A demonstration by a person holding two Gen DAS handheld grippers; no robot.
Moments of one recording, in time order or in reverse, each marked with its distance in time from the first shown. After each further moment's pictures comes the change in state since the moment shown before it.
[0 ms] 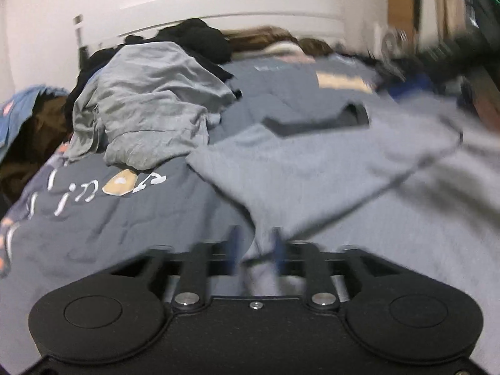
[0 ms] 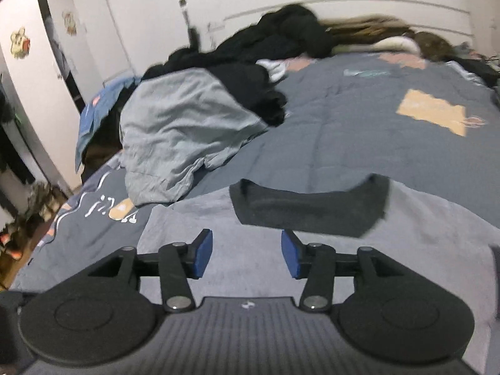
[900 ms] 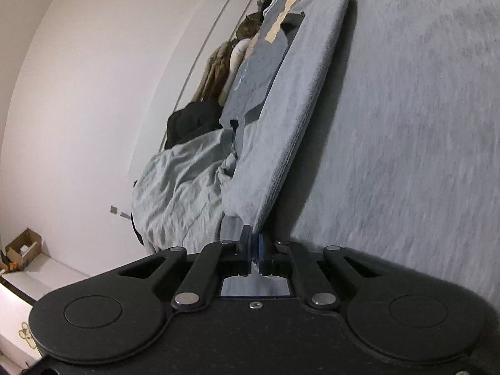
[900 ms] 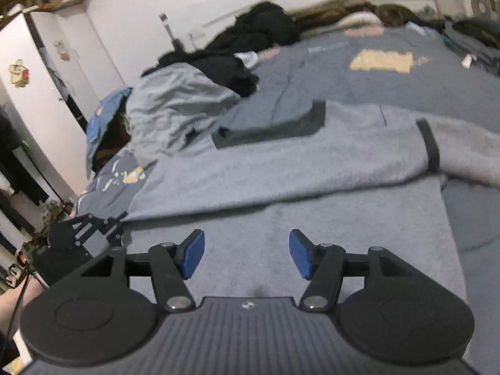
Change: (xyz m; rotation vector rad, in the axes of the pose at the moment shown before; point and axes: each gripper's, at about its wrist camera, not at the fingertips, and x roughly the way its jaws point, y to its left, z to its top) left arm 0.051 -0.082 -0.067 0.943 -0.070 0.478; right arm -0.094 -0.043 -0.114 0.145 -0.030 0.033
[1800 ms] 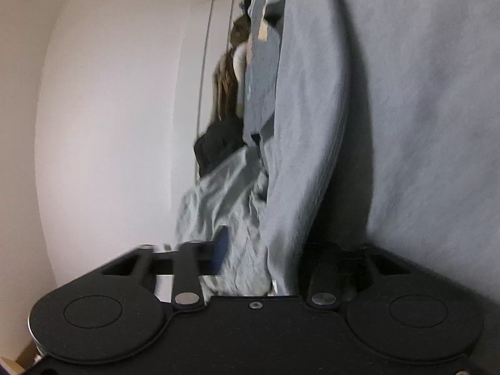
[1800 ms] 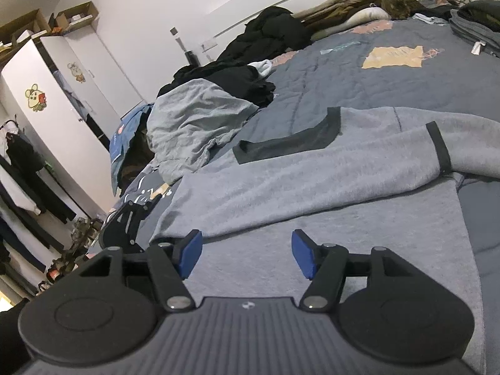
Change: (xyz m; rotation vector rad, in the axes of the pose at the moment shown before) left arm 0.049 -0.019 0.021 0.288 0.009 0.192; right arm -0.010 -0.007 0.010 0.087 -0.006 0.110
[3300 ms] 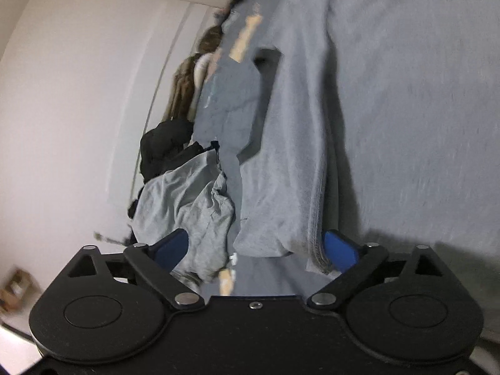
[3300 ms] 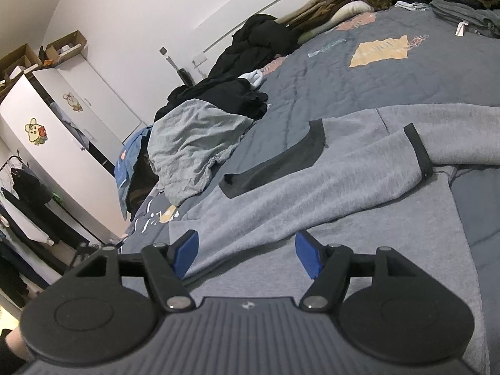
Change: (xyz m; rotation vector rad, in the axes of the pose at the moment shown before) left arm -0.083 0.084 -0.009 -0.204 -0.067 -0.334; right arm -0.012 -0.013 0.015 0.115 -0.035 0.040
